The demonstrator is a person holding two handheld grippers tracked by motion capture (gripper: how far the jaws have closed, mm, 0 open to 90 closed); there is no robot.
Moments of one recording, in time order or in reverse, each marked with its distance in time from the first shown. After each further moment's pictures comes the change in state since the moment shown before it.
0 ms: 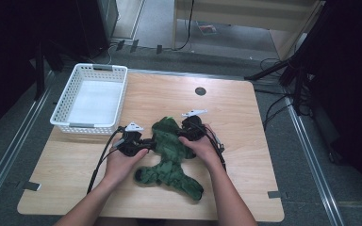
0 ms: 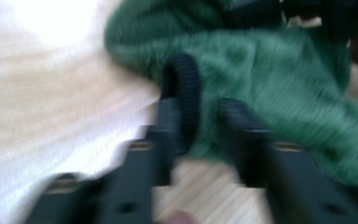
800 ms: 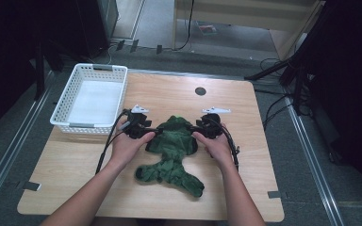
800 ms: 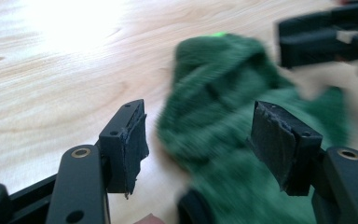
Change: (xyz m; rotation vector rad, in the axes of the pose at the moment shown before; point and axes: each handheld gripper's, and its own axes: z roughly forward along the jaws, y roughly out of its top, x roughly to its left) left arm 0.010 0.062 0.023 -0.025 0.089 -0.039; right arm -0.044 -0.012 -0.025 -0.115 0.072 0.155
